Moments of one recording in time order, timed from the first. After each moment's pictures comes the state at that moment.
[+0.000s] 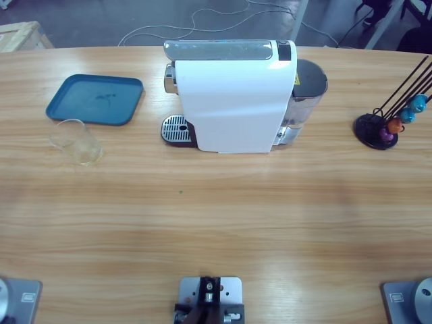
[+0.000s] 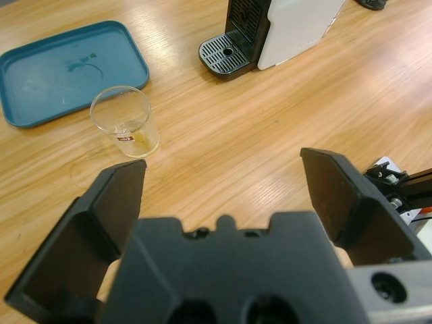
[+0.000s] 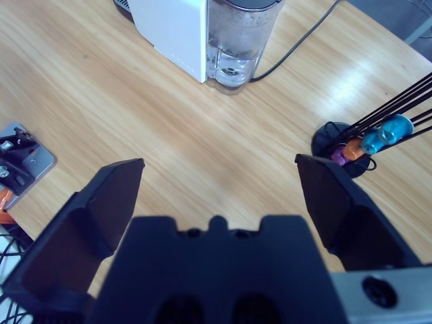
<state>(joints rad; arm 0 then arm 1) -0.61 0.68 -0.70 0.62 -0.12 -0.06 0.70 0.80 -0.84 0.73 -0.07 -0.05</state>
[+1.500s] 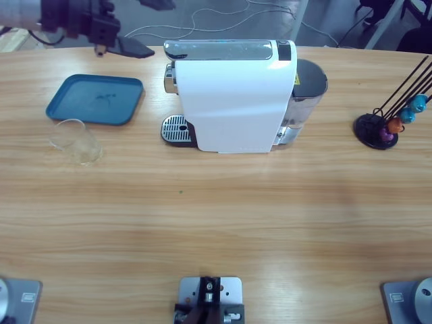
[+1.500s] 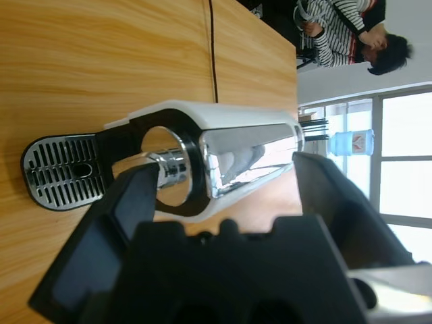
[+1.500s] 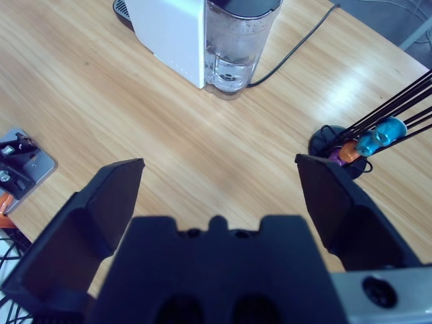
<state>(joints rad) -0.59 1.66 -1.20 0.13 -0.45 -0.87 0.70 0.78 -0.84 0.72 -0.07 -0.05</state>
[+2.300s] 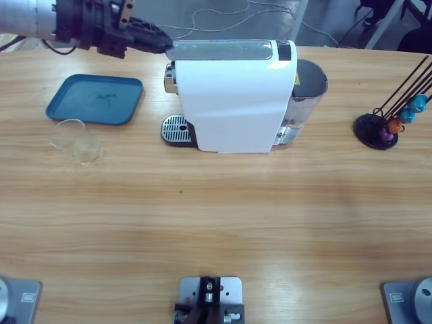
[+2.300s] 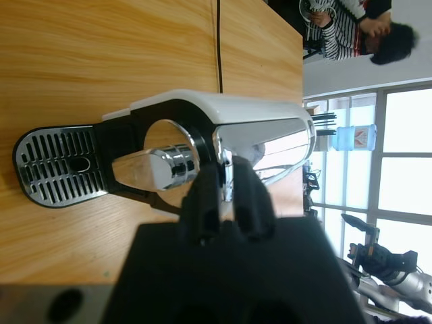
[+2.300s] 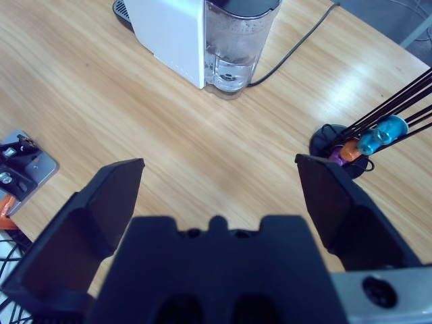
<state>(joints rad) -0.59 1.70 -1.20 0.13 -0.47 -0.87 0.70 0.78 -0.84 0.72 -0.07 -0.04</state>
